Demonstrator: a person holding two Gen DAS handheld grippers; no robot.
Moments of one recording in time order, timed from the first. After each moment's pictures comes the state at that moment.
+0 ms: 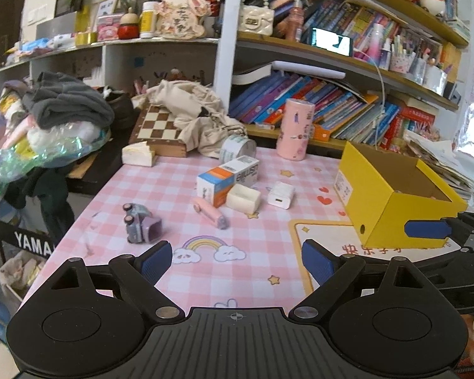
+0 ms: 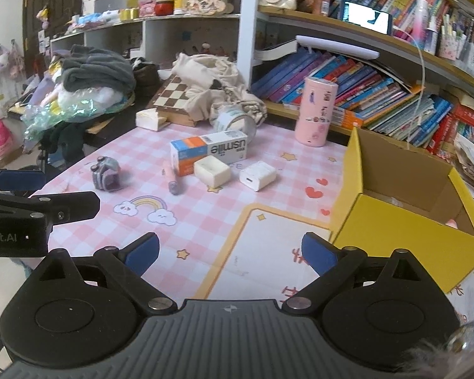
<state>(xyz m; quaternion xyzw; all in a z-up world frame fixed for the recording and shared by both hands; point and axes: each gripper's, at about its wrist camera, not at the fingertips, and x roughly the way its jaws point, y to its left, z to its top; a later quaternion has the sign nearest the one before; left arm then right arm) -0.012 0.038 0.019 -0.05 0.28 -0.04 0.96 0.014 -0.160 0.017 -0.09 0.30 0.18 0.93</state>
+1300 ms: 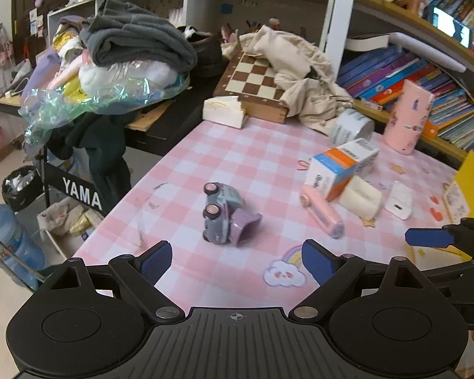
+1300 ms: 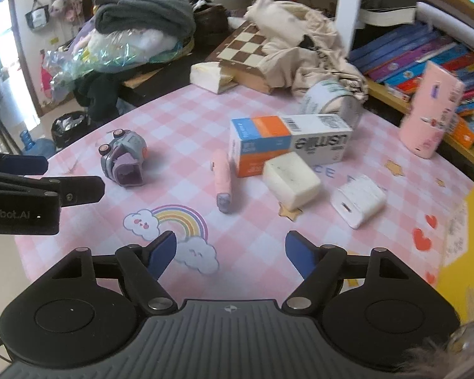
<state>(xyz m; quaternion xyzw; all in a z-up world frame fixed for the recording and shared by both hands) 0.092 0.111 -0.032 -0.09 0.36 0.11 0.92 0.156 -0.069 -0.040 -0.15 0.37 0.31 0.86</state>
